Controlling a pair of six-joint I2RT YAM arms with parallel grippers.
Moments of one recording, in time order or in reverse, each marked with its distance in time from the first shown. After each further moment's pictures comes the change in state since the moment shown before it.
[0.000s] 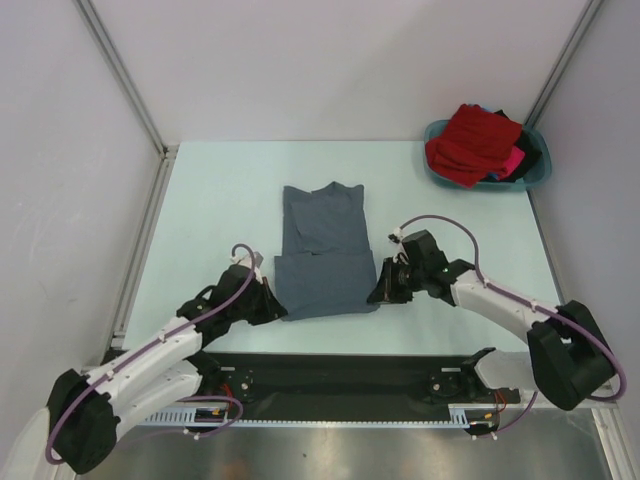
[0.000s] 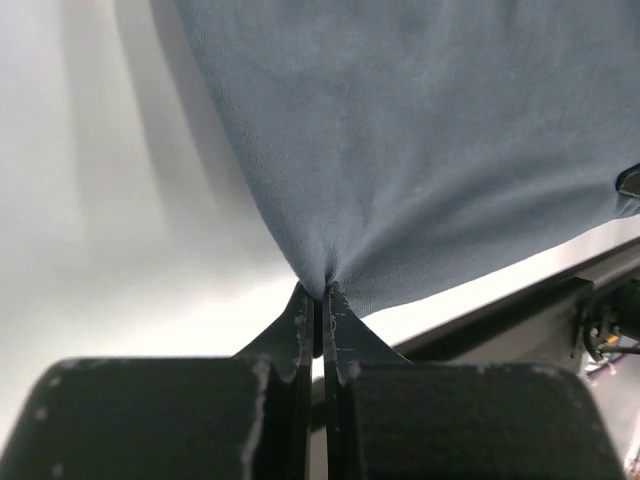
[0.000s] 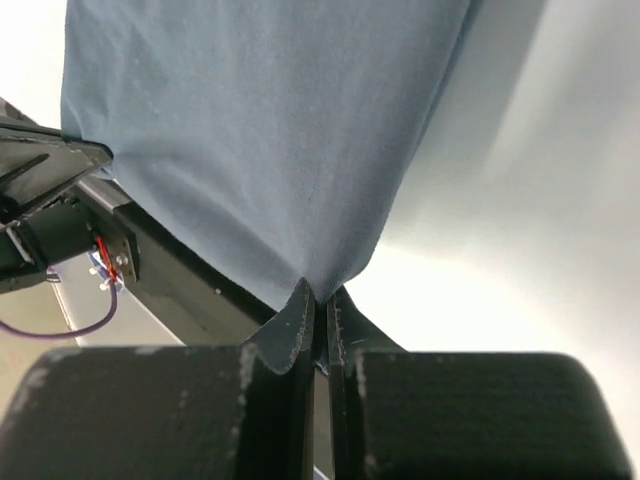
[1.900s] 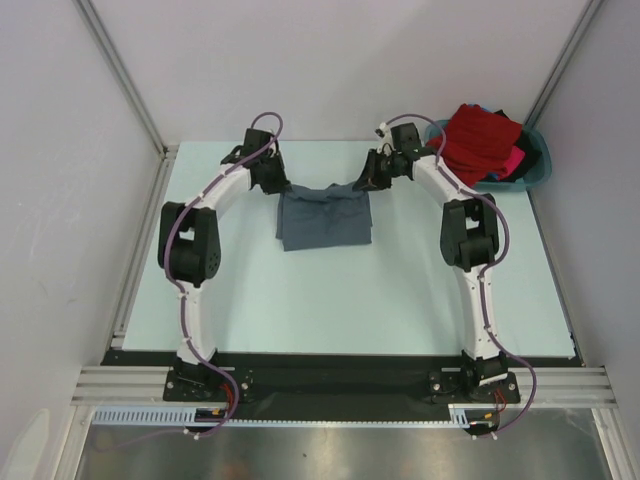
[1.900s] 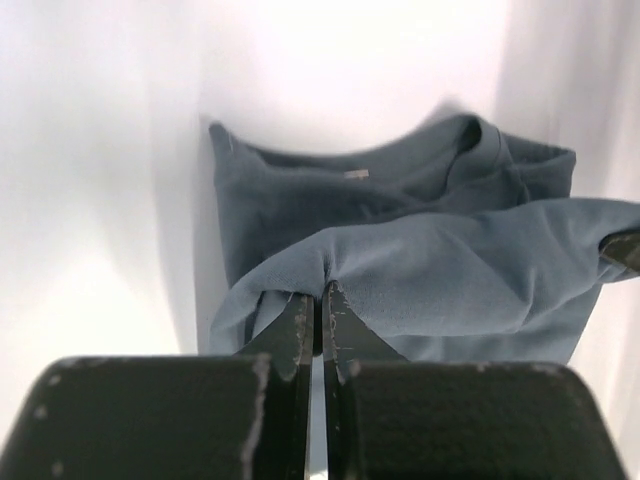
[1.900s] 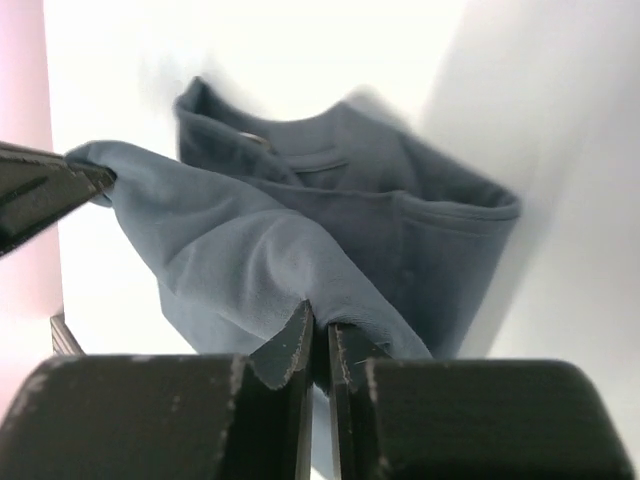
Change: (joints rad) left arm 0.354 1.249 1.378 -0.168 0.028 0.313; right arm -0.285 1.091 1.435 -0.279 -0.168 -0.257
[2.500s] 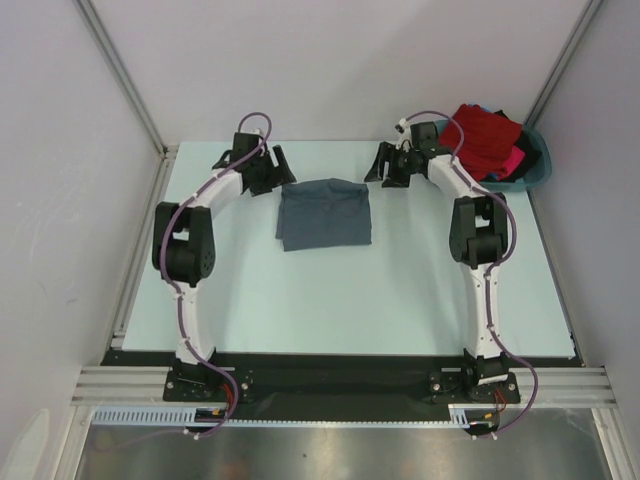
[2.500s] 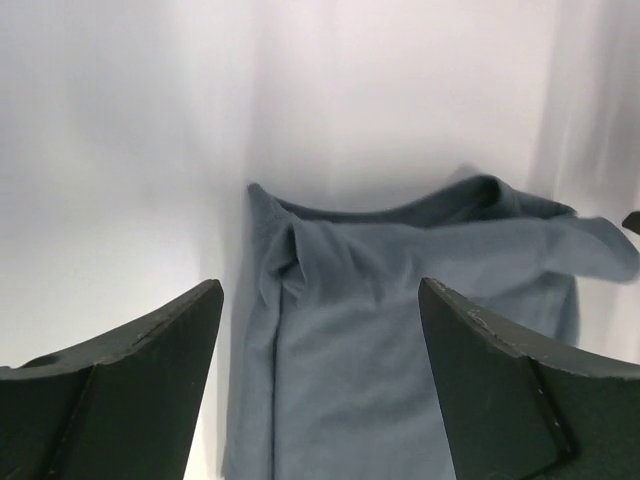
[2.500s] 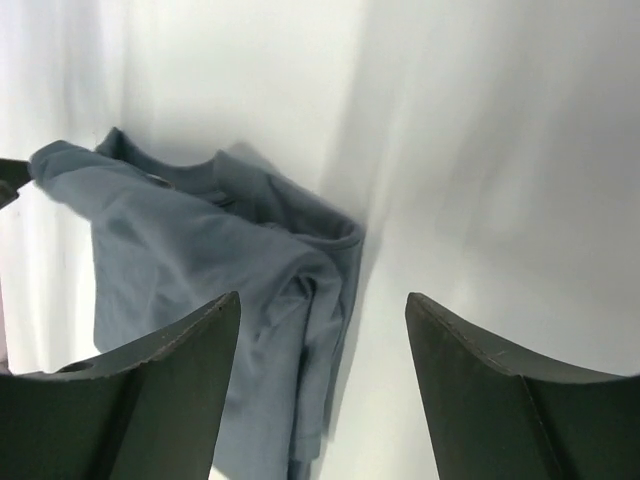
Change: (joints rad) left arm 0.063 0.051 -0.026 0.151 0.039 -0.021; right arm -0.086 0.054 0.019 0.050 0.053 -0.056
